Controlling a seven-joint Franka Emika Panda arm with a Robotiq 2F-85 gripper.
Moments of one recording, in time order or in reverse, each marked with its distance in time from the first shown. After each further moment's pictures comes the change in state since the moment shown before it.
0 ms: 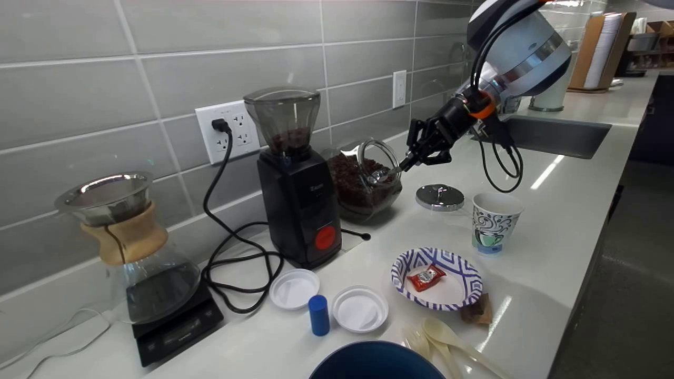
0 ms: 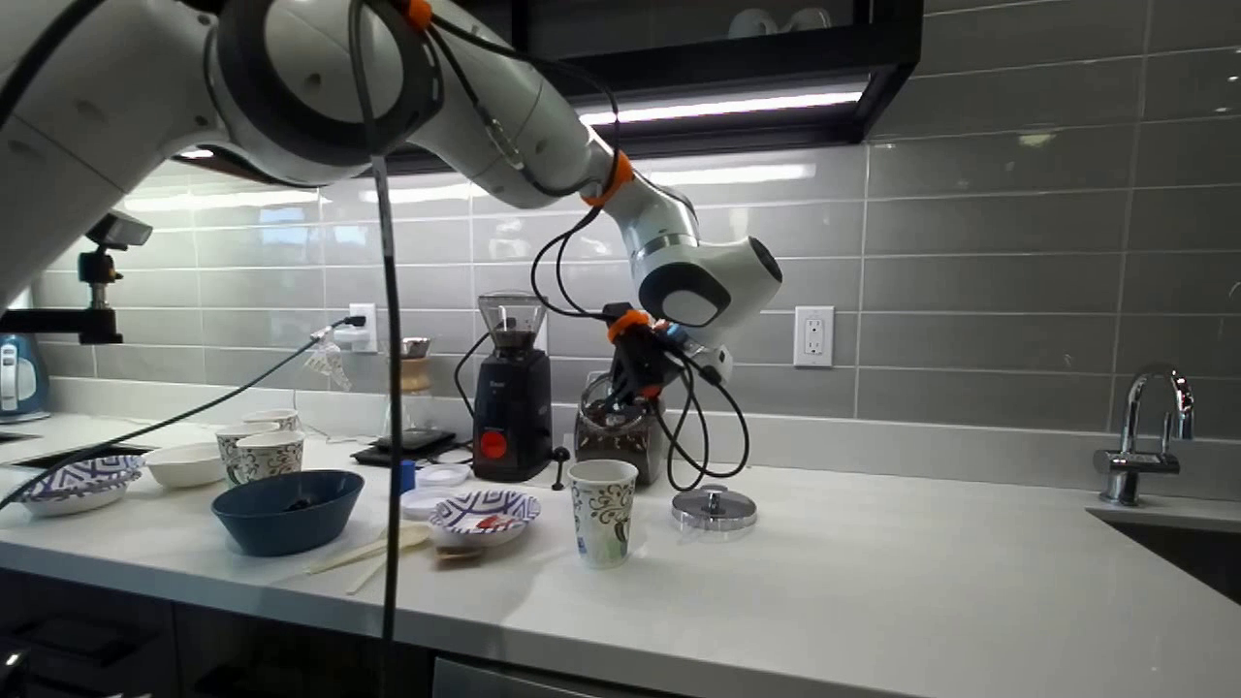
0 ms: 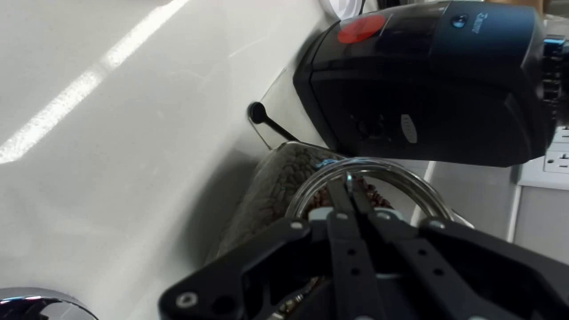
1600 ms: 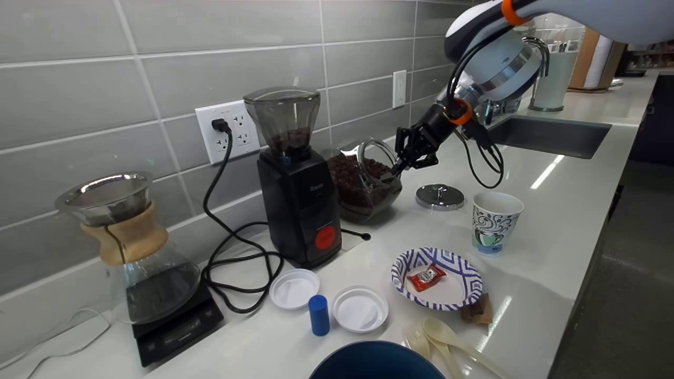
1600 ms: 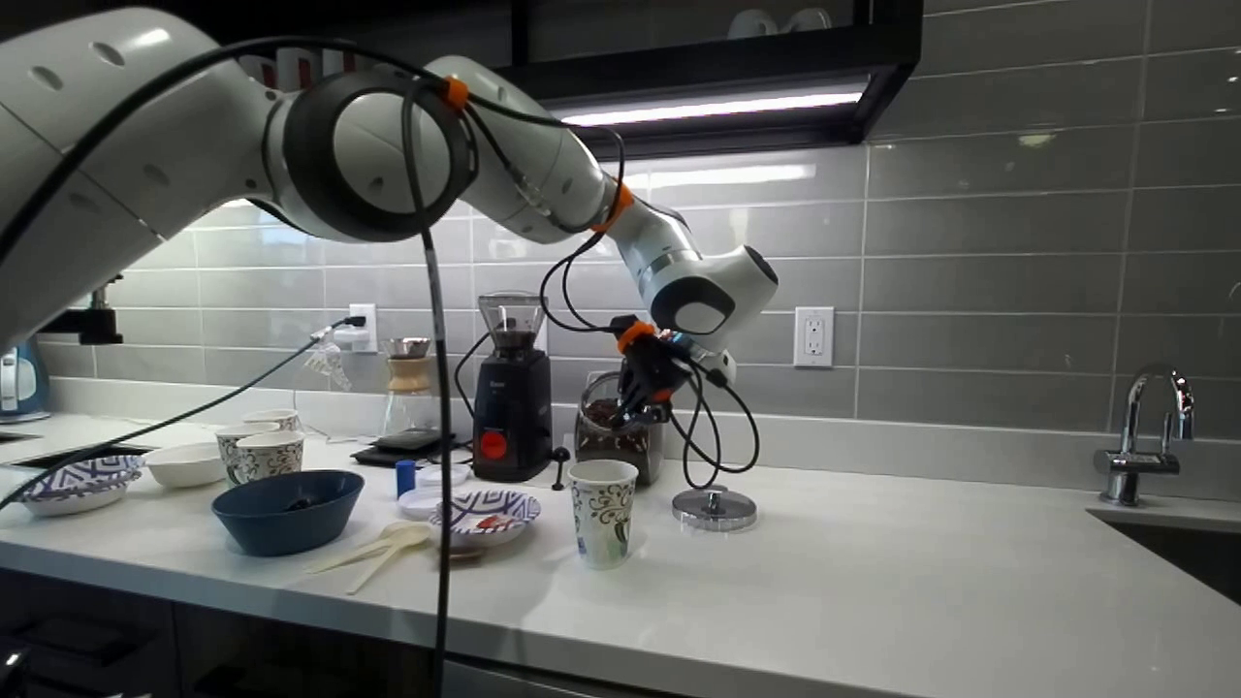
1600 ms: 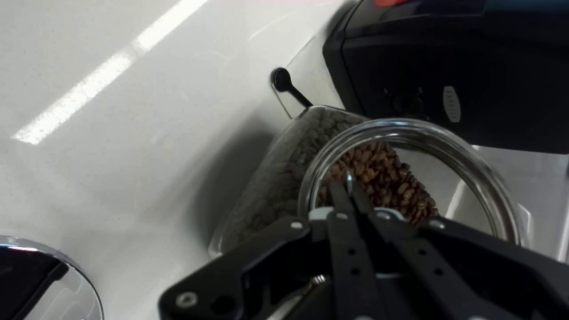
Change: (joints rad) arm 0.010 0.151 0.049 0.217 -0.135 -0.001 0.080
